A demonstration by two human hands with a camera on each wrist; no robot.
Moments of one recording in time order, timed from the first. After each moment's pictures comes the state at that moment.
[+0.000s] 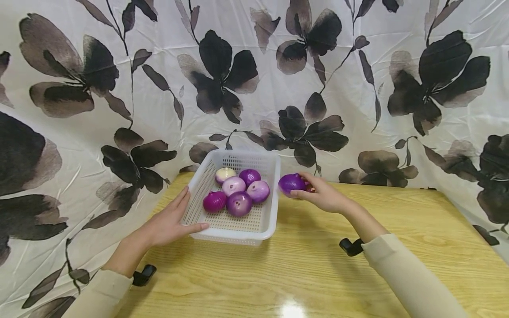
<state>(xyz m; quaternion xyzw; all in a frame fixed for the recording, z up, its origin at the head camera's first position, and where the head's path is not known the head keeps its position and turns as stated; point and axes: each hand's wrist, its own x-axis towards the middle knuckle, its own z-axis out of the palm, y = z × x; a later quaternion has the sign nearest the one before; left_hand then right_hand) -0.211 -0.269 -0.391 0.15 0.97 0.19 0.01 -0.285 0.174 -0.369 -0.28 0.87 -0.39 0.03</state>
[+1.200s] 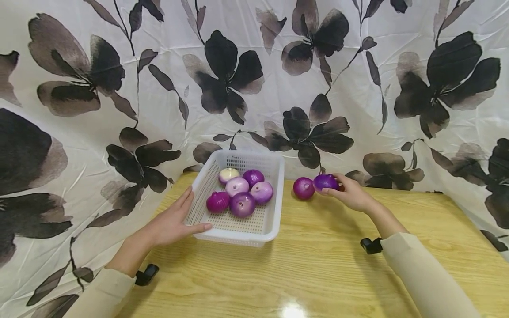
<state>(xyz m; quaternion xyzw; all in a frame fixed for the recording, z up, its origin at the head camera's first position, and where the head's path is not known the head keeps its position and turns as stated) -0.210 -0.271 -0.389 0.15 0.97 0.19 0.01 -0.311 0.243 -0.393 -0.20 0.92 -0.34 -0.01</state>
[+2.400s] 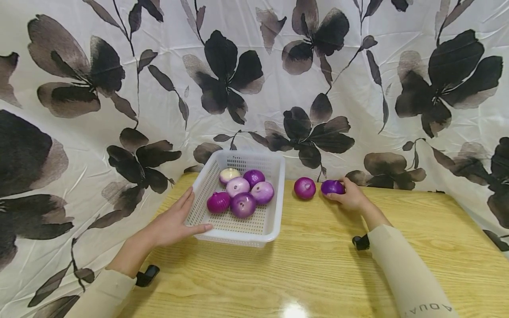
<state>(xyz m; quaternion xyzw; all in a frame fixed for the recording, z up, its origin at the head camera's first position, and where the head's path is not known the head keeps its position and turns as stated) -0.209 -0.270 -0.389 0.15 0.97 0.19 0.01 -0.338 0.255 -0.428 -0.10 0.94 -0.34 0.00</state>
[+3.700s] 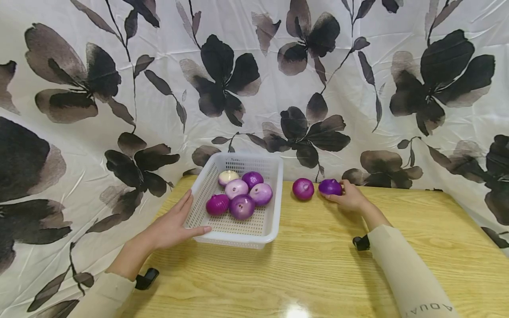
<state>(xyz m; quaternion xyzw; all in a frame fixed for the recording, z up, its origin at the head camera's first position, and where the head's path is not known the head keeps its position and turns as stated) -0.208 -0.269 -0.387 0.15 0.97 0.19 0.01 -0.335 0.258 -0.429 -0.09 0.94 -0.34 0.02</state>
